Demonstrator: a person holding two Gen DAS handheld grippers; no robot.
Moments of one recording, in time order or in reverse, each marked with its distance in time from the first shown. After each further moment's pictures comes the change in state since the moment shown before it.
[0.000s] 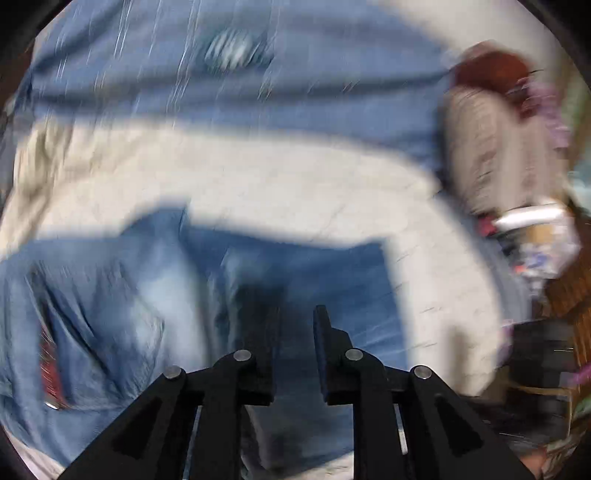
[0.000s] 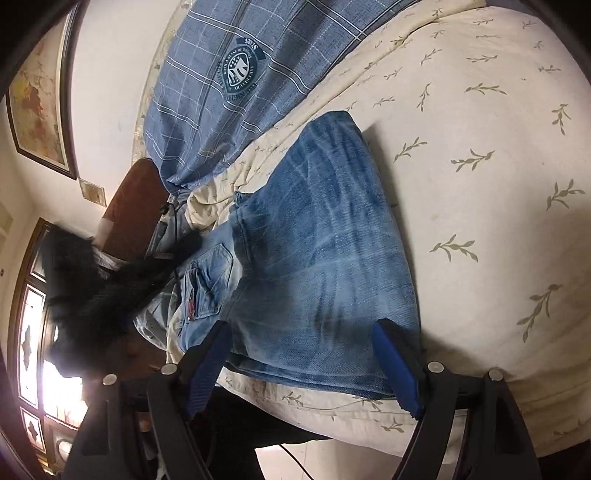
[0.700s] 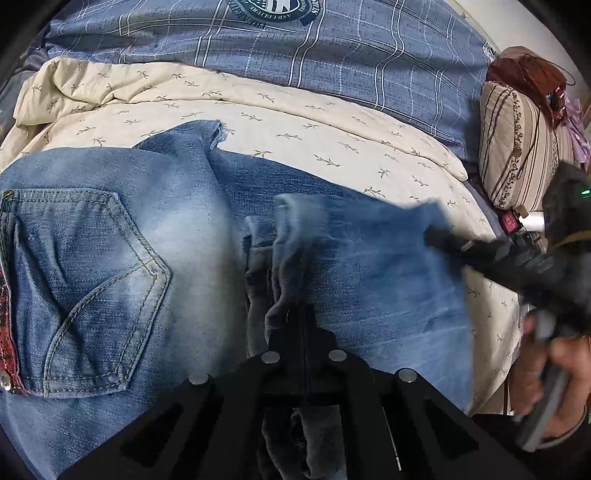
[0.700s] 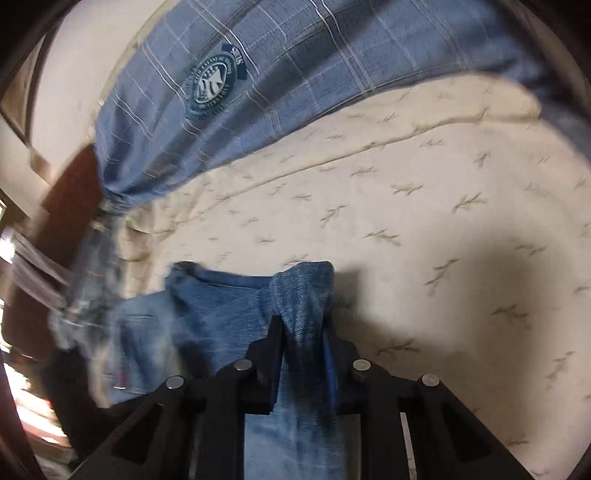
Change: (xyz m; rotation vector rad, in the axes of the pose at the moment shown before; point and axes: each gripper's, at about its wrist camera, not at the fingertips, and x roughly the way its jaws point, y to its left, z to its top) left arm 0.010 0.039 -0.025 -0.051 0.017 -0.036; right arm 0.040 0.027 0.105 -0.208 -0.026 -0.398
